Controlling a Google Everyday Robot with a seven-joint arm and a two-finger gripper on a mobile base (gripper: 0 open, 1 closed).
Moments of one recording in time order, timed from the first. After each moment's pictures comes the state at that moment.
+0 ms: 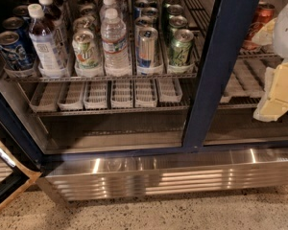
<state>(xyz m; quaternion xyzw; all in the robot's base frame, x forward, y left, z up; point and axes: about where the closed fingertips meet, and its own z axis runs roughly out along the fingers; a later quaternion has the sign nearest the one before) 0.439 -0.215 0.981 -0.60 0.78 -0.04 0.17</state>
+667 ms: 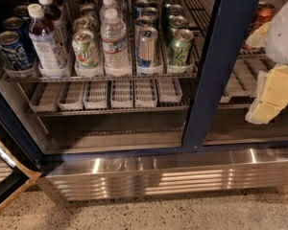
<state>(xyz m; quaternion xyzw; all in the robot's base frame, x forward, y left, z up) 0.440 -0.205 0.975 -0.60 0.77 -0.03 0.18</state>
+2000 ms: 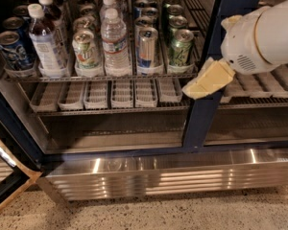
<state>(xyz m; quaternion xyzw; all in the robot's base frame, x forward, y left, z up) 0.509 -0.135 0.979 -0.48 0.77 -0.02 0.42</state>
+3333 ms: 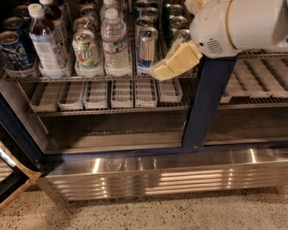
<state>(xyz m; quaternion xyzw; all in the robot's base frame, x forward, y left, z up) 0.534 -0.060 1.012 -0.51 0.69 0.07 0.51</state>
